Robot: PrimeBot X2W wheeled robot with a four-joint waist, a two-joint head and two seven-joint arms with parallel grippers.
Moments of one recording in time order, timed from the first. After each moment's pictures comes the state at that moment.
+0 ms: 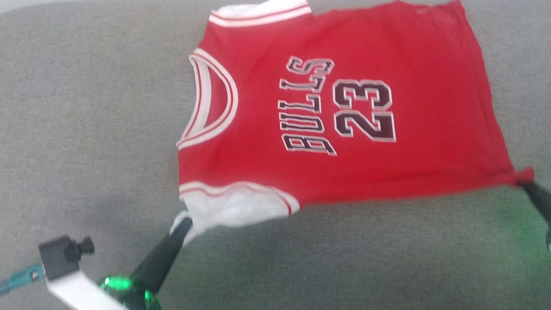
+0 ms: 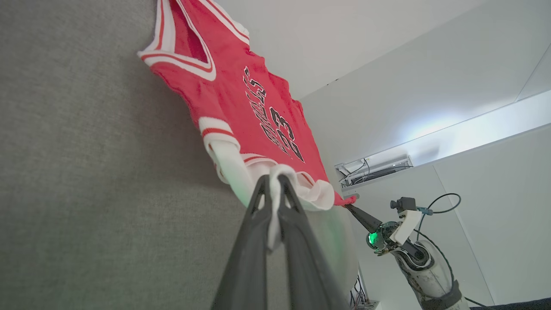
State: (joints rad) left arm -0.09 0.78 -0.59 -0.26 -1.52 -0.13 -0.26; right arm -0.14 -0.58 -0.06 0.10 1.04 0.13 0.40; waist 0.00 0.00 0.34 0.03
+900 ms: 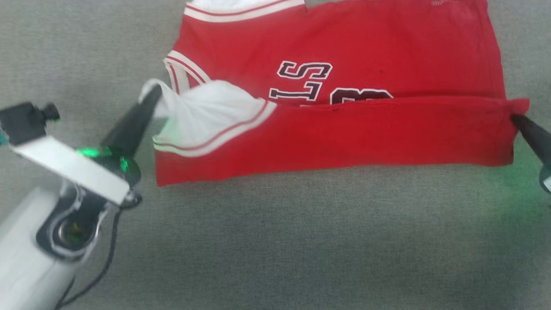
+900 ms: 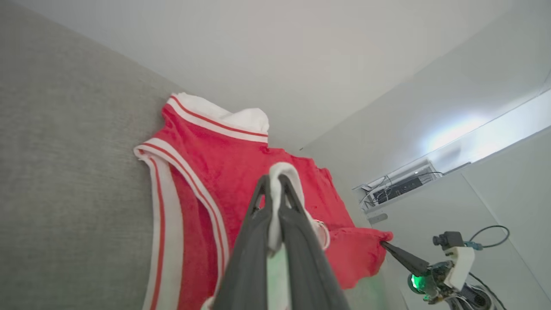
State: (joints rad) left arm -0.52 0.70 -0.53 -0.02 -1.51 -0.13 -0.13; right arm -0.32 -0.28 -0.31 -0.03 0.88 0.13 0.69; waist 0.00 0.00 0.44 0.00
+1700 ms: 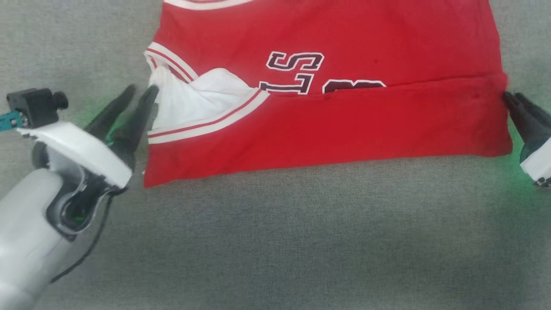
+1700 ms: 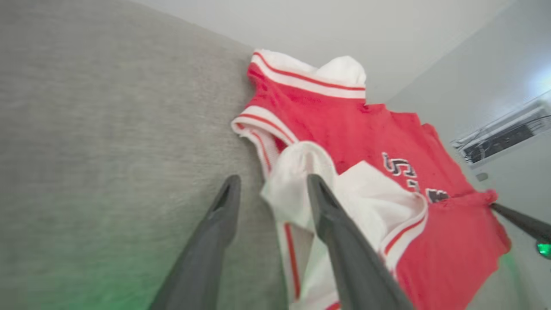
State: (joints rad) left arm -0.73 0.69 -0.72 0.35 -1.35 -0.13 -0.18; right arm -0.44 -0.38 -0.12 0.15 0.75 0.13 0.45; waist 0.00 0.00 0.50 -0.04
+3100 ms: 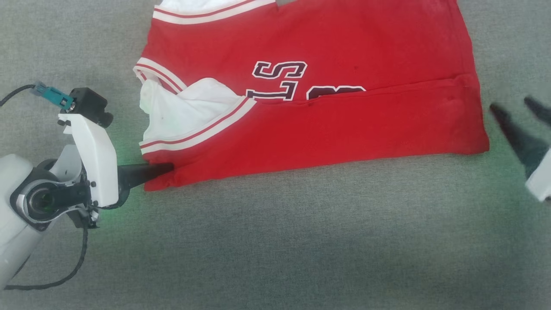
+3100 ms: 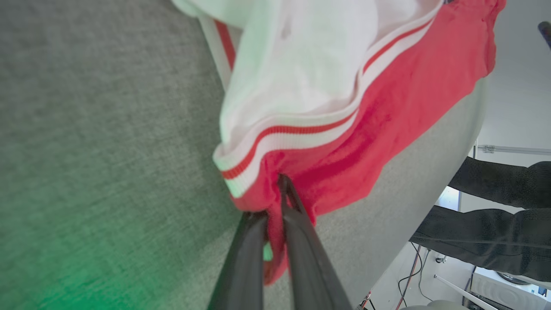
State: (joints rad) left arm -0.86 0.85 -0.93 0.28 -1.61 -0.11 0.61; right arm -0.37 -0.52 -0.01 -0.02 0.71 0.13 0.46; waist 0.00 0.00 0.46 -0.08
